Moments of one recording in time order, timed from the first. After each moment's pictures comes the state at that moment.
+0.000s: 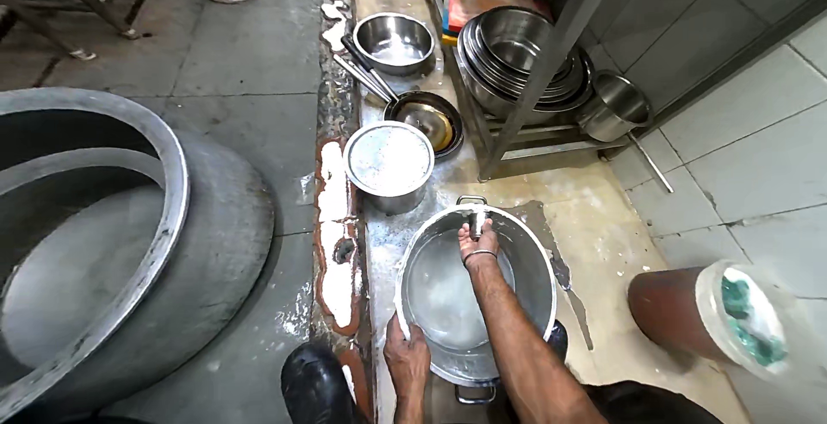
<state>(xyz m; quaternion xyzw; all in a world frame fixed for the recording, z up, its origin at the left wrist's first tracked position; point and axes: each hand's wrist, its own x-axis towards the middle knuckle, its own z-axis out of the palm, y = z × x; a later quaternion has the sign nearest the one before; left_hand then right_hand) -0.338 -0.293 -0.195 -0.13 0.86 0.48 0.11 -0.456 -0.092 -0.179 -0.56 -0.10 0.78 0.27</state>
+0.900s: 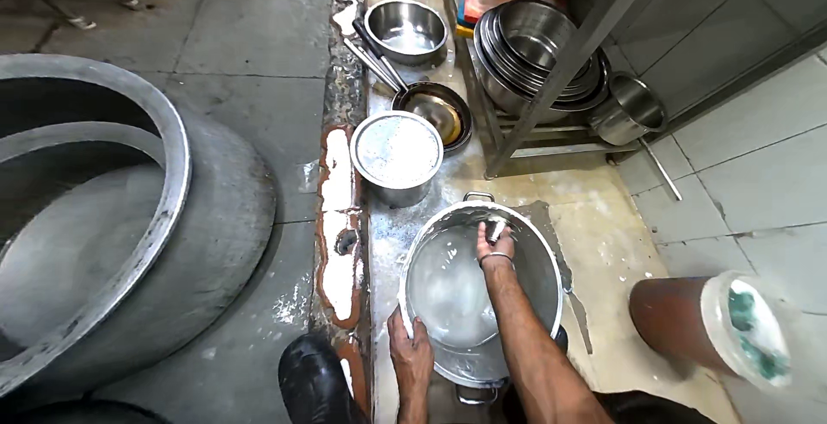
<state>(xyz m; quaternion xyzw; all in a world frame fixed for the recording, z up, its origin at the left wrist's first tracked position) -0.334 -0.295 -0.212 -0.14 0.81 0.56 0.11 -0.439 -0.077 -0.208 -0.53 -0.05 0.76 0.37</state>
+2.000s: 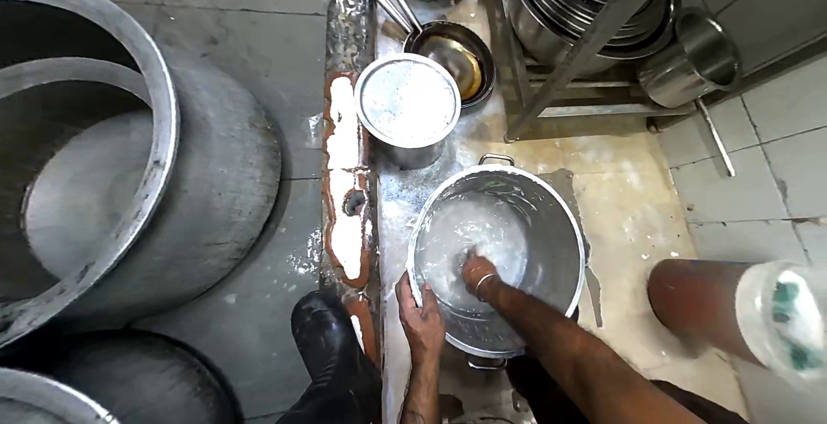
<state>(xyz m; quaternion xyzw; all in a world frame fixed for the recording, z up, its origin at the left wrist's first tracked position) -0.330 -0.284 -0.216 -0.17 0.75 0.63 0.07 -0.353 -0.140 -0.291 -0.17 -0.84 0.18 -0.48</state>
